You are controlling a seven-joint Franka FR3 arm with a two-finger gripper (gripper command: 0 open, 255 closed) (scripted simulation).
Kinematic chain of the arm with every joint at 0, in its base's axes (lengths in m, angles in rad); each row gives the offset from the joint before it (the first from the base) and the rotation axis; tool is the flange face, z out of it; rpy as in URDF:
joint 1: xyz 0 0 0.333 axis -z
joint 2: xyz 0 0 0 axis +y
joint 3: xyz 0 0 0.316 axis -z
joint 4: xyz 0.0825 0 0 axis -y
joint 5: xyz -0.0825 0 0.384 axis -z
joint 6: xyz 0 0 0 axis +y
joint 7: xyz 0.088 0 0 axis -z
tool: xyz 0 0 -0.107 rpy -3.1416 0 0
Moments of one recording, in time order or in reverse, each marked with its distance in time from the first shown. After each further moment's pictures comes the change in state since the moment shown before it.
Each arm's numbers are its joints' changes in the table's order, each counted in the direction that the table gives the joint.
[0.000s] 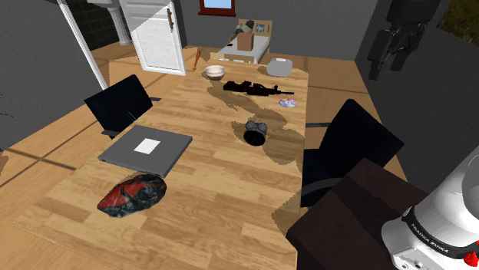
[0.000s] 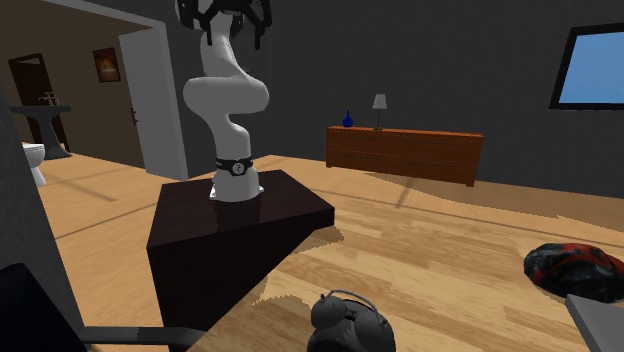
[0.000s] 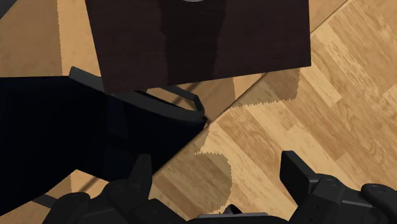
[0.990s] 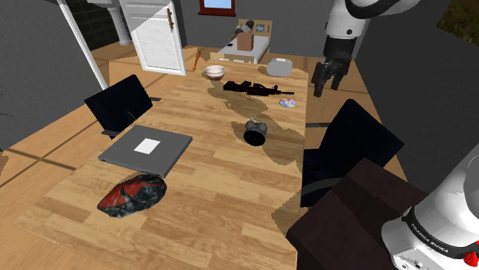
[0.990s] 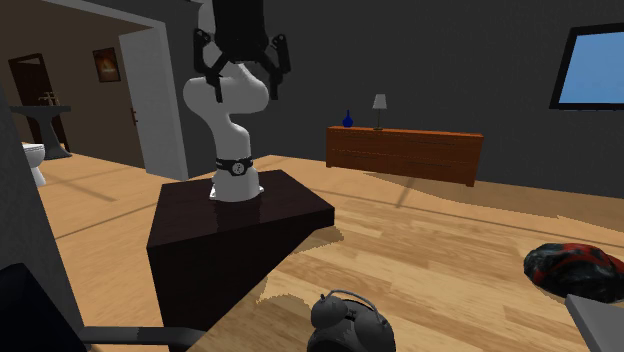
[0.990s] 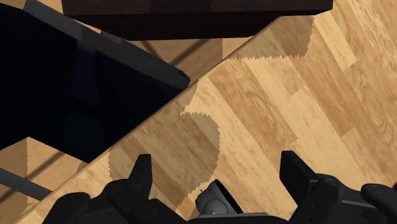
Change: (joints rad) arm -0.043 0.402 0.088 0.009 -0.033 -0.410 -0.142
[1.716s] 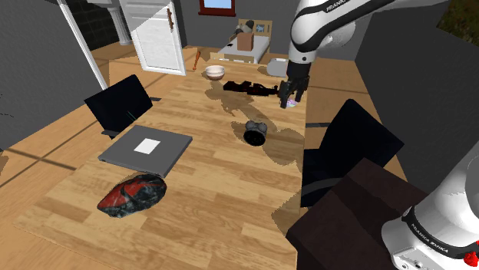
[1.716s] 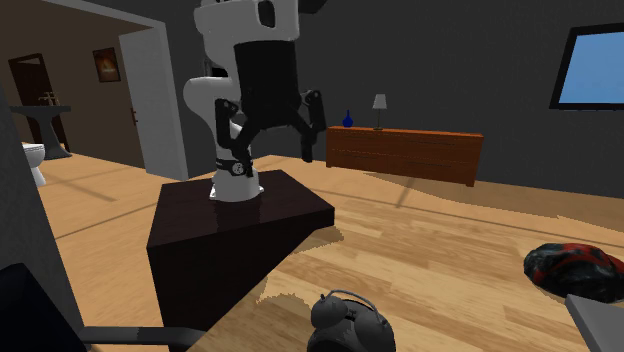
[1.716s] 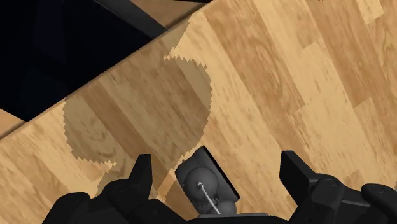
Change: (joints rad) arm -0.040 0.425 0.029 0.184 -0.123 -0.245 -0.154
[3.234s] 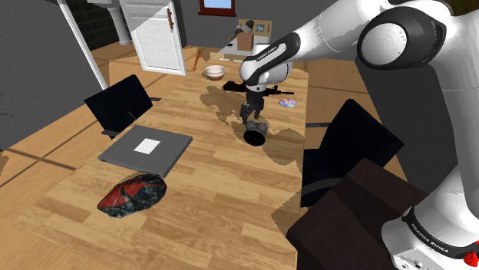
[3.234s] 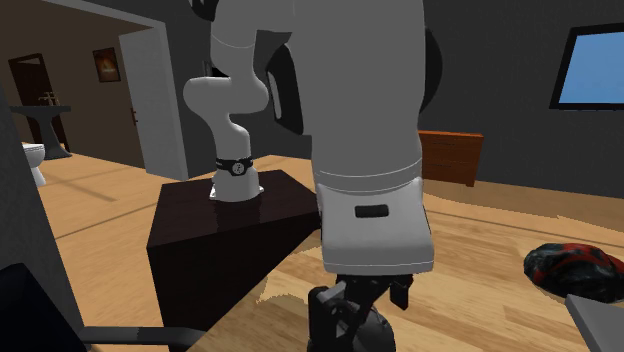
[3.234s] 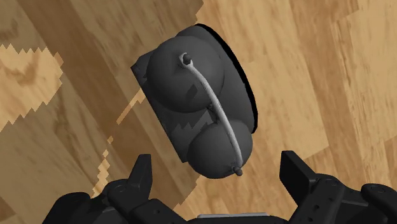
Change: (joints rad) arm 0.032 0.699 -0.087 0.606 -0.170 -0.091 -0.175
